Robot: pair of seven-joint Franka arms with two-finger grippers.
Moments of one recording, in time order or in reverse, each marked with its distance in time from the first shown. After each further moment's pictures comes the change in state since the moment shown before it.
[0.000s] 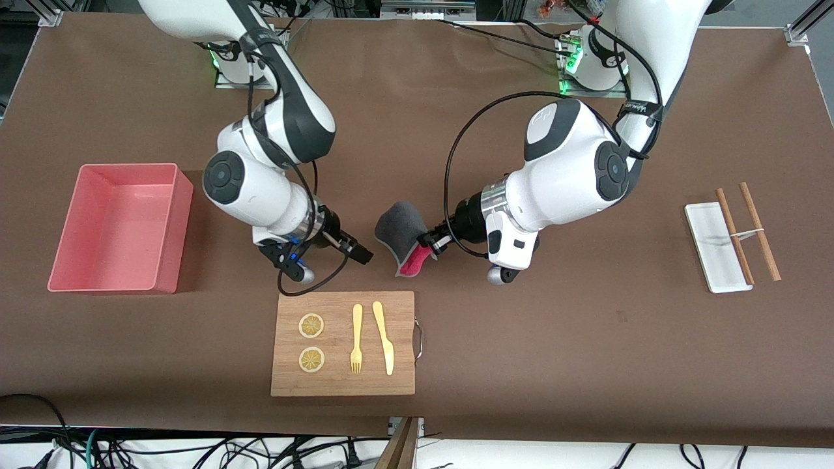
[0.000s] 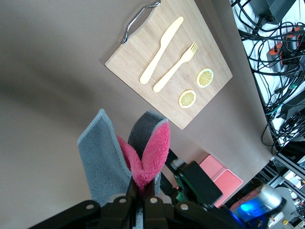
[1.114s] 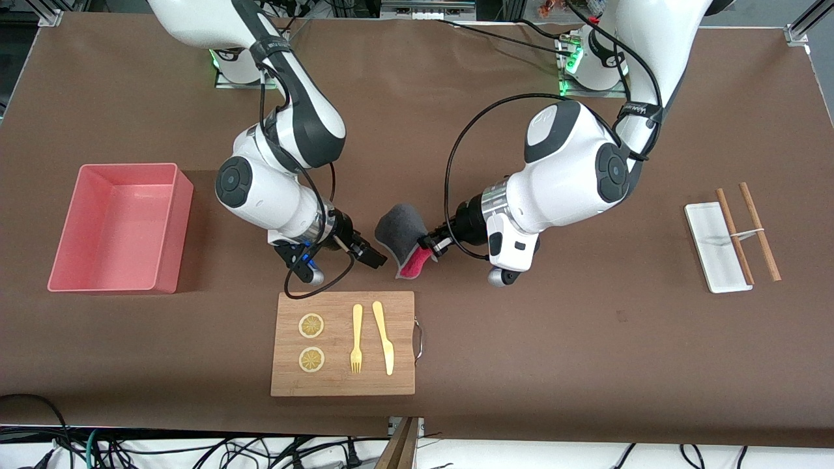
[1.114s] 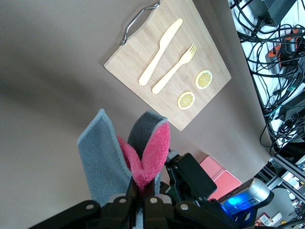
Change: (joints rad) left arm 0.000 0.007 0.001 0.006 0.000 0.003 -0.002; right arm 0.013 0.022 -0.005 0.000 0.135 0.073 0.010
